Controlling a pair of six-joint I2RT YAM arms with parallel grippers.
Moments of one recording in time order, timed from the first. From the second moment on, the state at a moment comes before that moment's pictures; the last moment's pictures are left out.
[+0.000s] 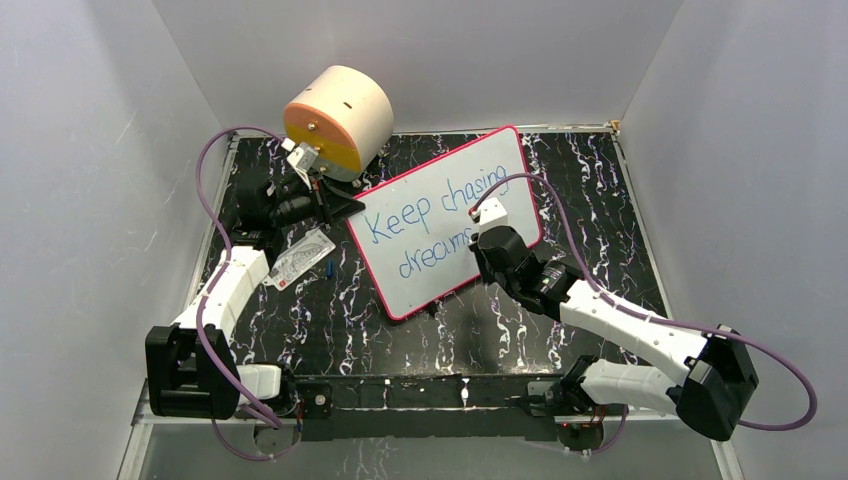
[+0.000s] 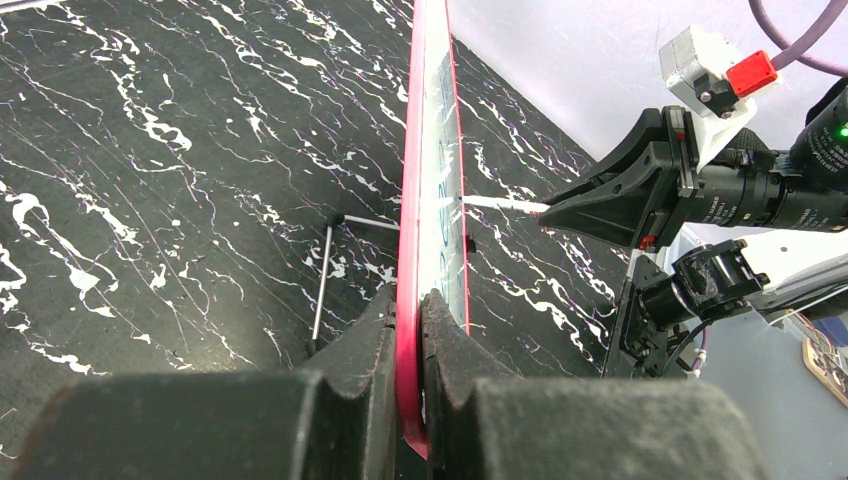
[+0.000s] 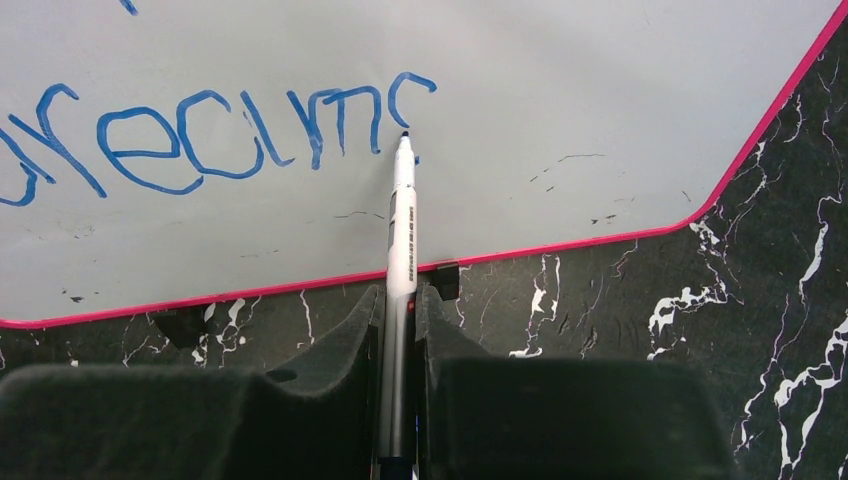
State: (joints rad) left arm -0.07 1.26 0.85 0.18 0.99 -0.27; right arm 0.88 1.10 0.79 -0.35 0.43 0.21
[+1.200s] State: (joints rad) left arm -0.07 1.26 0.85 0.18 0.99 -0.27; right arm 0.88 1.12 0.79 -0.36 0.45 0.22
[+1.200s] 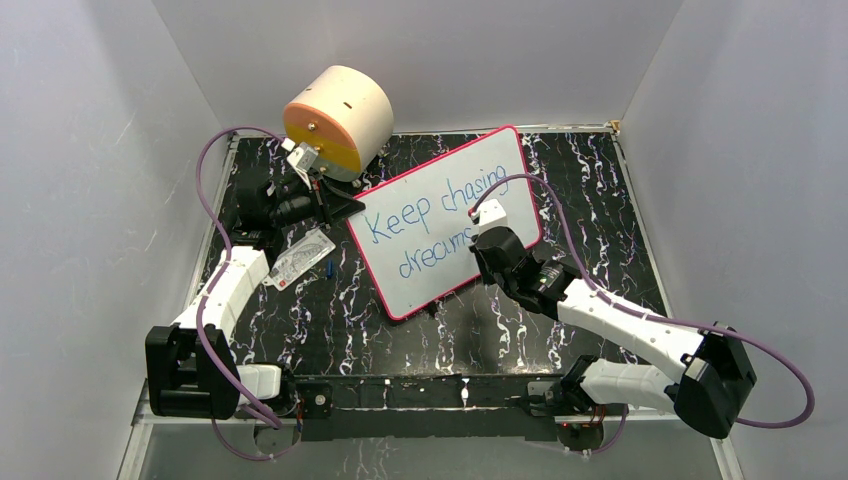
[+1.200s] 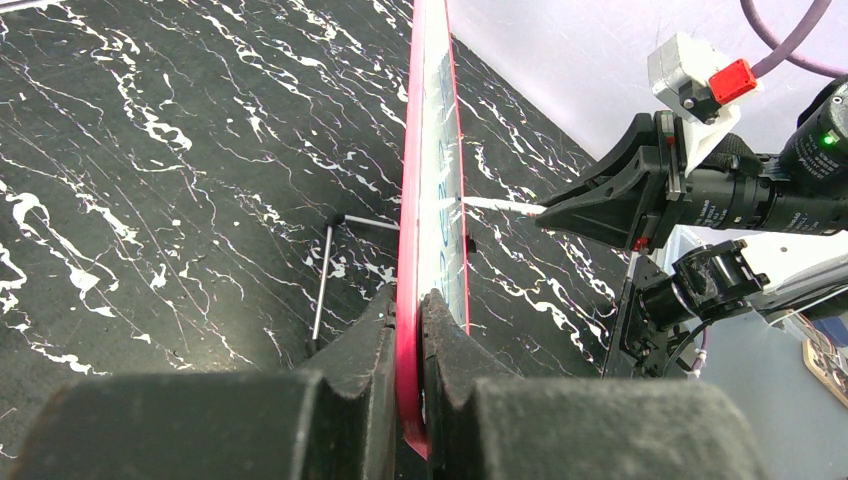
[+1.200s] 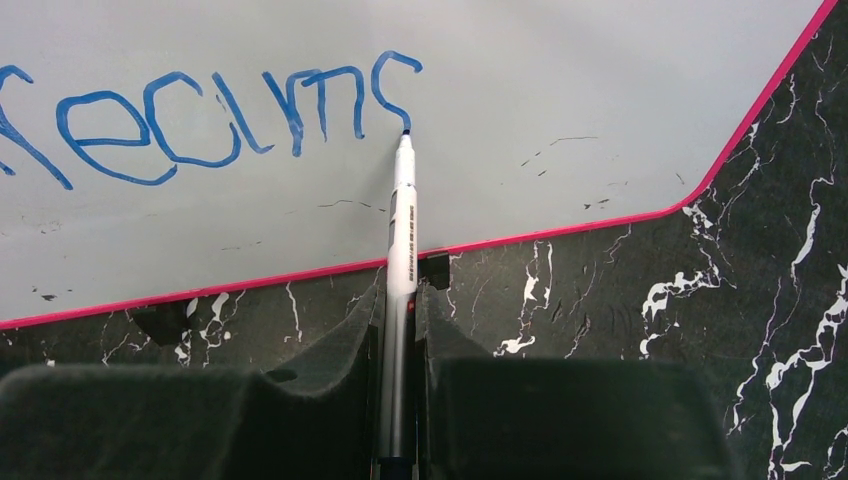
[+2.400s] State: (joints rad) left arm -0.07 1.26 0.85 0.18 0.99 -0.27; right arm 0.87 1.08 0.79 -0.38 0.41 0.23
